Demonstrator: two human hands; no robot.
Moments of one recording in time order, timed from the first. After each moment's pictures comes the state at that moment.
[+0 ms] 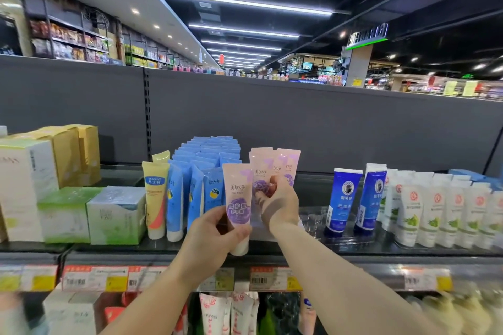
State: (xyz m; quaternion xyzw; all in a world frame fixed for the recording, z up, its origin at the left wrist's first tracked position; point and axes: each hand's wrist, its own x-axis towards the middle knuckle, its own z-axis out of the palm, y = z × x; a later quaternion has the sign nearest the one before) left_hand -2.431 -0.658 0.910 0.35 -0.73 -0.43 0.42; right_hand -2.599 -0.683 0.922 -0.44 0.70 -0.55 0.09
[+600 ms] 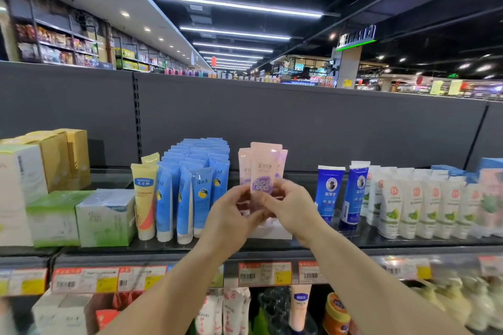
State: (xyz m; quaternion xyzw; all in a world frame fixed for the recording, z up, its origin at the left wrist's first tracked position) left_hand -2.477 -0.651 0.933 0.30 -0.77 -0.37 0.42; right_hand -2.614 -0.605 0.956 -0.52 0.63 -0.54 0.21
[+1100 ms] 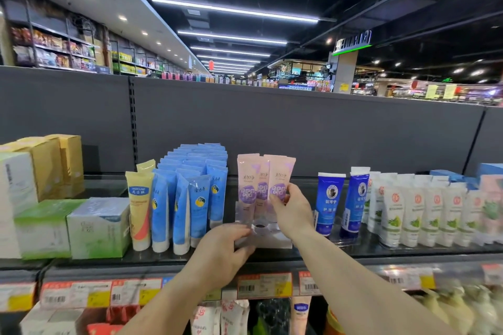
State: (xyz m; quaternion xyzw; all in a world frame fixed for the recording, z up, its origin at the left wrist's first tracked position) left_hand -2.460 -0.661 0.908 0.32 -0.88 -0.23 0.27; right_hand -2.644 -0.650 0.926 -0.44 0.71 -0.54 0.11
